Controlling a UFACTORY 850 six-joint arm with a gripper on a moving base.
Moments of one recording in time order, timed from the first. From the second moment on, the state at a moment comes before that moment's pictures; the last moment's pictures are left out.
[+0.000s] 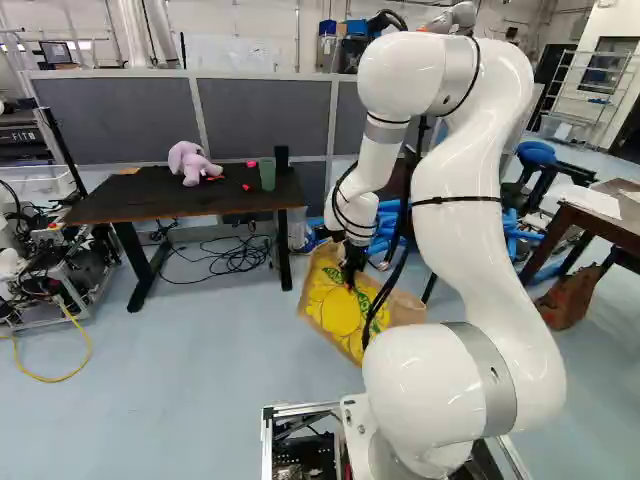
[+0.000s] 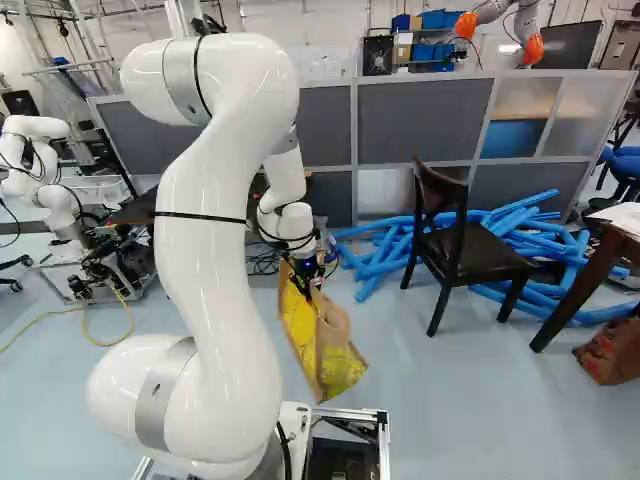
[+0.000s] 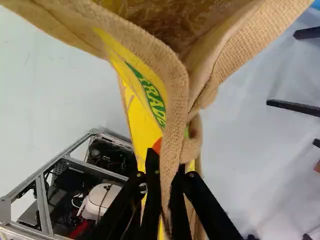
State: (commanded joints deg) arm -2.6 -34.6 -47.4 -3.0 -11.9 -25.3
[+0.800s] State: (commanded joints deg) arm -2.5 -23.8 -42.0 -3.0 -15.7 -25.3
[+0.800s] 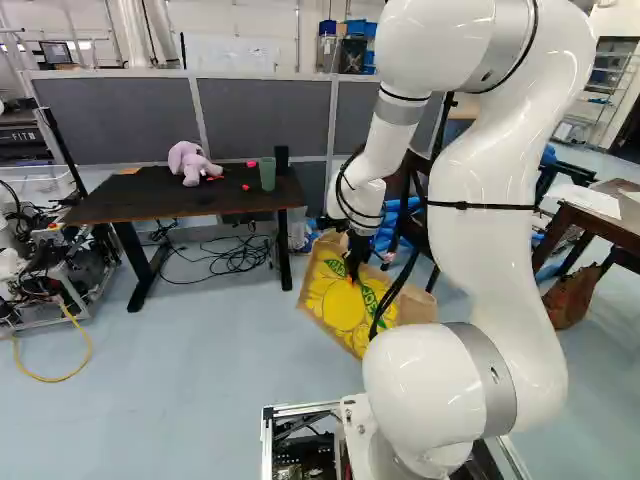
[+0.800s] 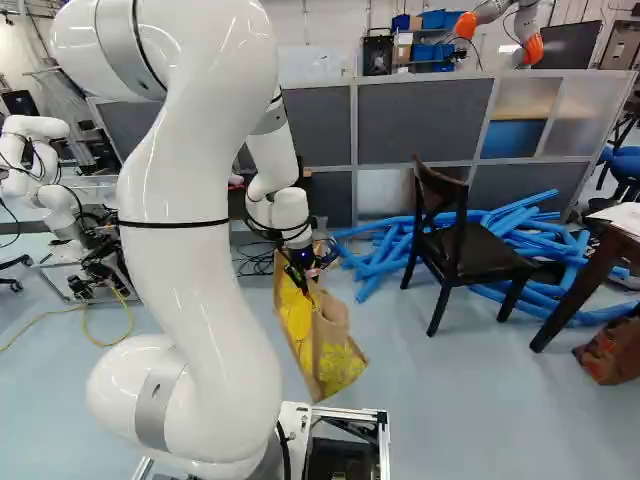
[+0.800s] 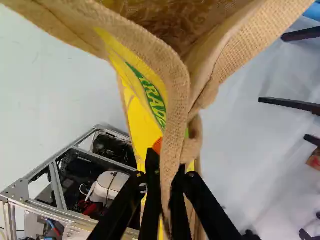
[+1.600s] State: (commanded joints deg) arm -3.2 -13.3 -38.6 -3.0 -21.1 -25.3
